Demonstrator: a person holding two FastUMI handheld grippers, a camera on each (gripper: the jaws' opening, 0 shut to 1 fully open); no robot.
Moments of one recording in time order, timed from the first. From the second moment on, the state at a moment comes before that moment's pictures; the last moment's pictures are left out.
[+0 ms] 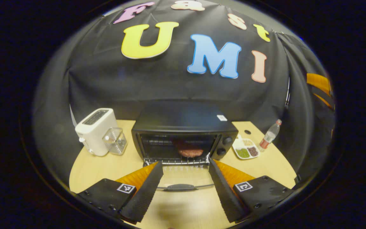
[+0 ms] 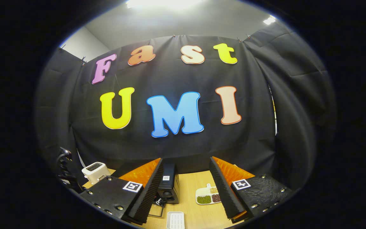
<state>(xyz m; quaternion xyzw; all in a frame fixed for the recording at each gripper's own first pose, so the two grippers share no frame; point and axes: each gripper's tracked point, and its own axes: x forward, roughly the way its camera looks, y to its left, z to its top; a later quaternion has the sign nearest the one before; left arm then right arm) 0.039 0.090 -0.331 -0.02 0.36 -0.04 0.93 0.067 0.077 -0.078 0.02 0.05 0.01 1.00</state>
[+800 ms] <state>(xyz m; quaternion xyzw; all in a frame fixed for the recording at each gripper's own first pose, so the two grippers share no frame) 0.005 0.084 -0.475 0.03 0.51 -0.03 0.86 0.073 -0.006 -0.108 0.05 0.09 -0.06 0.99</state>
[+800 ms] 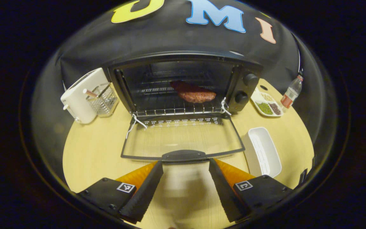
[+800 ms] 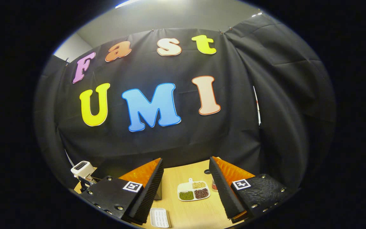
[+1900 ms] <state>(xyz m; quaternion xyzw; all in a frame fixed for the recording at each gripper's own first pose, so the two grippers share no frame) 0.002 0.086 -0.513 0.05 0.60 -0.01 0.80 0.060 -0.003 -0.114 0.05 0.10 -0.06 0.99</state>
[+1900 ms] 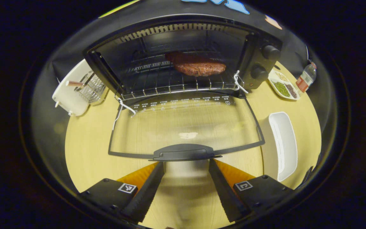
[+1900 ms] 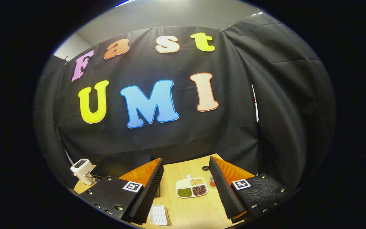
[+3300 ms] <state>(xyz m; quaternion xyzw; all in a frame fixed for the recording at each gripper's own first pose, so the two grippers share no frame) 0.023 0.086 -0.452 0.02 0.55 -0.02 0.84 0.057 0.002 -0.120 0.06 0.11 -0.05 0.99</state>
